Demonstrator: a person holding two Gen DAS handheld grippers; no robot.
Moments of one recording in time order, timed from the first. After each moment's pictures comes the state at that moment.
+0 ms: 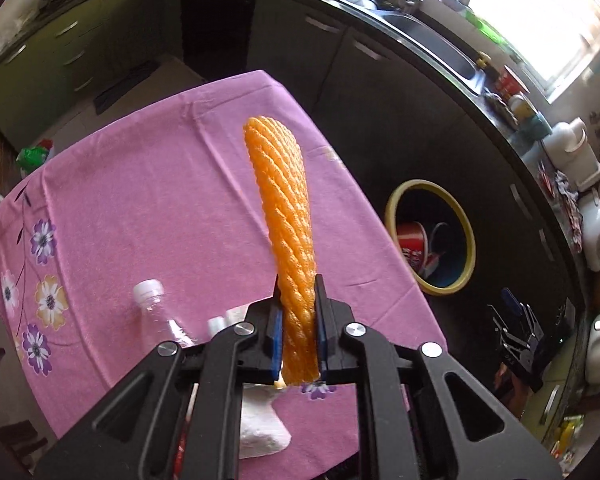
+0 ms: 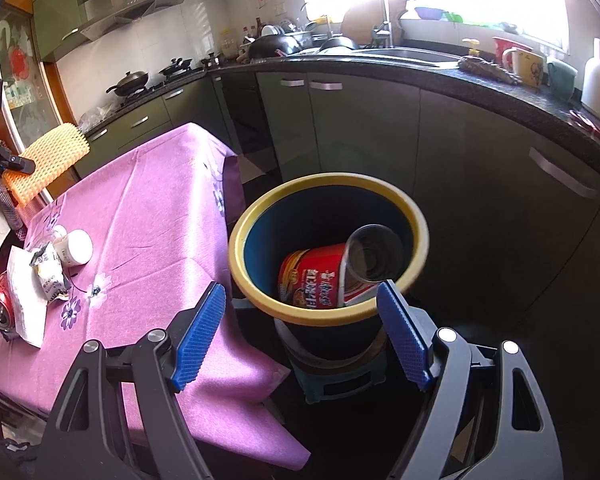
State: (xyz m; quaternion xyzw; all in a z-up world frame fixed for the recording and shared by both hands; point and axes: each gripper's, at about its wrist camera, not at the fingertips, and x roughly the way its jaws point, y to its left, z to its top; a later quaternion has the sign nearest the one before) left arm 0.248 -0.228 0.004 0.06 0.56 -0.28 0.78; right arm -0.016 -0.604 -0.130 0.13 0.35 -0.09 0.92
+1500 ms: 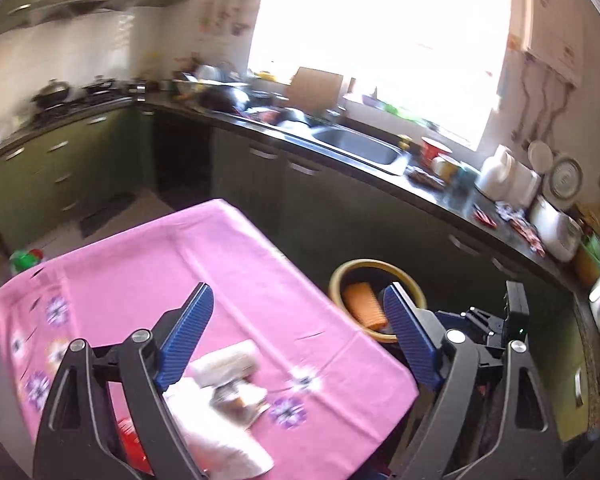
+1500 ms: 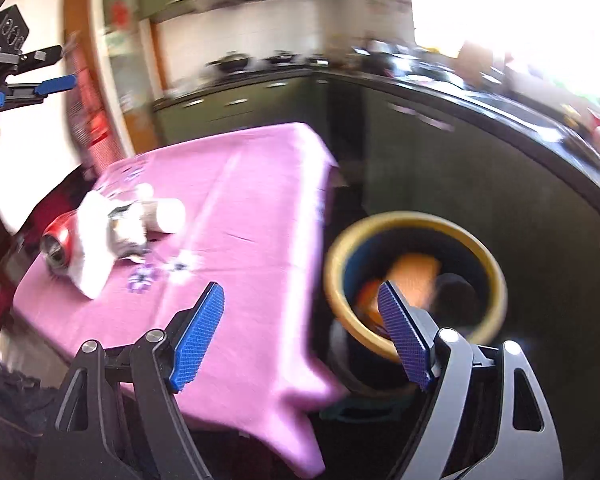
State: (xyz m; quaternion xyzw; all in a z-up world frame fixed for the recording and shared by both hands) left arm 0.127 -0.157 0.065 0.02 0.31 -0.33 0.89; right arm -0.001 -0.544 -0.105 0.02 0.33 0.10 0.94
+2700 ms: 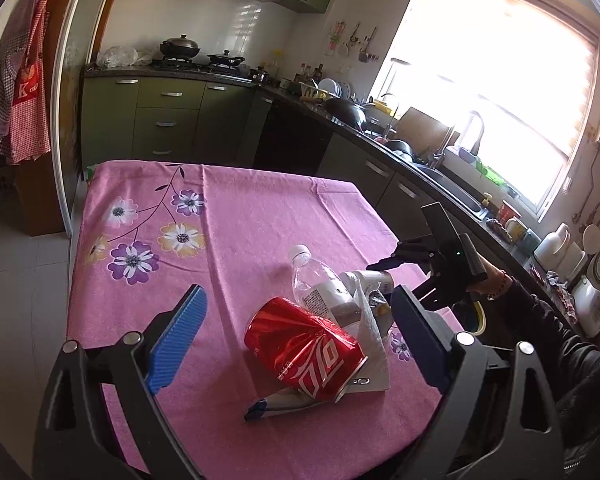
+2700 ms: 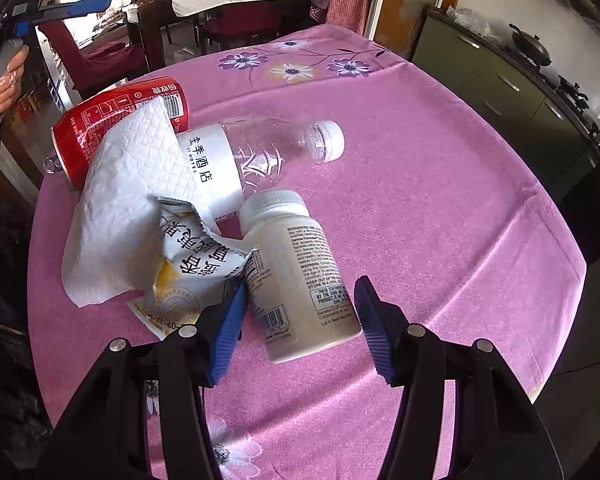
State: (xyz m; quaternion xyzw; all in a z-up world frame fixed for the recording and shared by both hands) left arm 0.086 0.034 -0.020 -0.11 0.31 -0.20 0.92; right arm 0.225 -0.296 -0.159 -0.30 0.40 0.45 0.74
